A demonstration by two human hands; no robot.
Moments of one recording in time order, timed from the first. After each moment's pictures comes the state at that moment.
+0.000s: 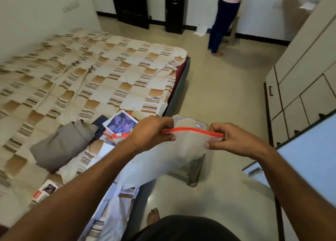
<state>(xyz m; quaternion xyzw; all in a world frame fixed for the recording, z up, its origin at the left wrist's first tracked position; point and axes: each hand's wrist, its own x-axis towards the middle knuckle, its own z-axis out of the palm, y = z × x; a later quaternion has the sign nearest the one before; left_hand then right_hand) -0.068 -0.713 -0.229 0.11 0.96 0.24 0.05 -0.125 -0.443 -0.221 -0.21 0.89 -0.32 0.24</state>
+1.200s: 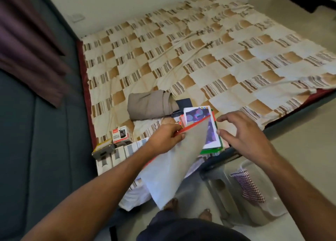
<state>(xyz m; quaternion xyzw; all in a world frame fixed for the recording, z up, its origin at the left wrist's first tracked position) -0.062 -0.879 -0.320 -0.33 0.89 0.33 0.00 -0.277 -0.721 -0.280 -0.54 0.77 -0.27 0.19</state>
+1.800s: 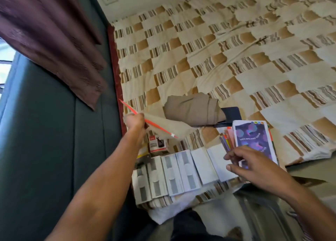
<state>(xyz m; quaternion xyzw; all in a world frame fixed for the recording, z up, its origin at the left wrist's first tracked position) 0.111 -1.154 -0.385 -0.74 0.25 0.51 -0.35 -0.163 -0.883 -0.331 -0.56 0.70 -0.17 0.40</state>
